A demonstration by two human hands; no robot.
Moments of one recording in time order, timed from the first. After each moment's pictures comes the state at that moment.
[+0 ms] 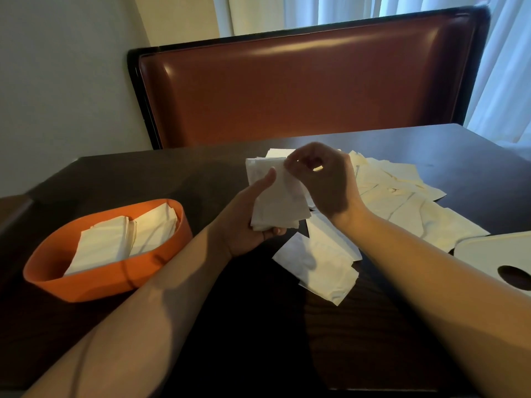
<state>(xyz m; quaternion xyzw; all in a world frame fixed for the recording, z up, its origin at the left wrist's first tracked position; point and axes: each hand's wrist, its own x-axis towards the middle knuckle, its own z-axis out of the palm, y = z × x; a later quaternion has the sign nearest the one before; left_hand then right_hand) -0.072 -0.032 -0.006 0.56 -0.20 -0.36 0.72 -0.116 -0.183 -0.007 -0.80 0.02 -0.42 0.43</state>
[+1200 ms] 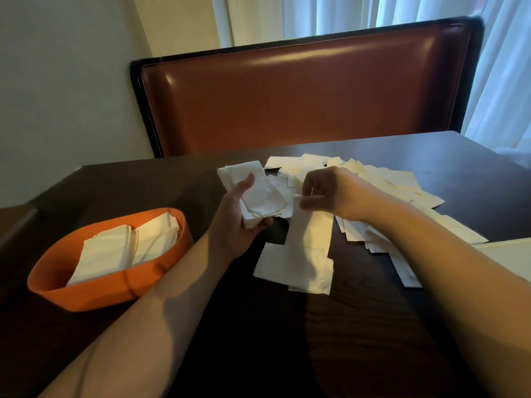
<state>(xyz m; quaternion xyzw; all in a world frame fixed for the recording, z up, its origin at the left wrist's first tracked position) -0.054 -0.033 -0.010 0.52 -0.10 -0.28 0.80 -0.131 -0.223 0.015 -0.96 0.00 -0.10 0.27</state>
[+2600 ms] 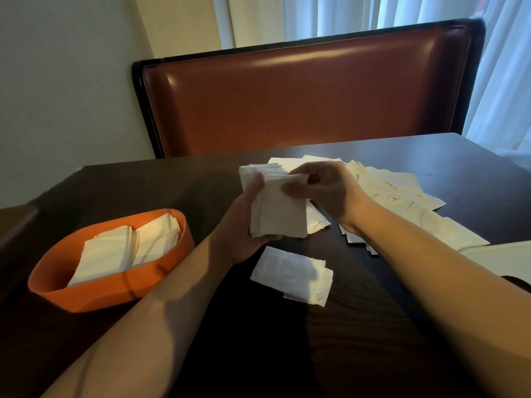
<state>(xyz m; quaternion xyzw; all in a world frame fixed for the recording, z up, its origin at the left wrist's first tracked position) -0.069 -0.033 -0.002 0.59 -0.16 -0.31 0.73 -0.121 -0.197 0.004 -0.79 0.01 -0.22 0.57</state>
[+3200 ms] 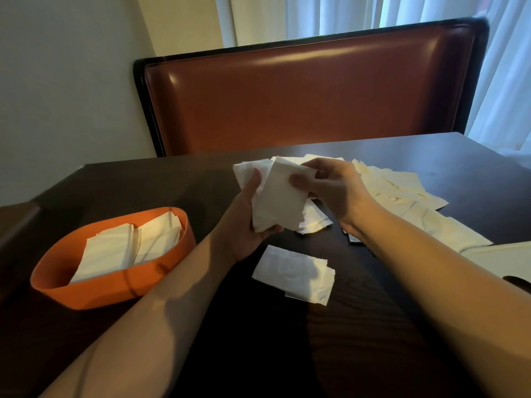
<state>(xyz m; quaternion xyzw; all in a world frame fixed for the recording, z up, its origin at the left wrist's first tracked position) -0.068 -0.035 0.001 0.57 -0.13 -0.29 0.76 -0.118 -0.196 -0.001 -0.73 0.06 -0.26 0.63</state>
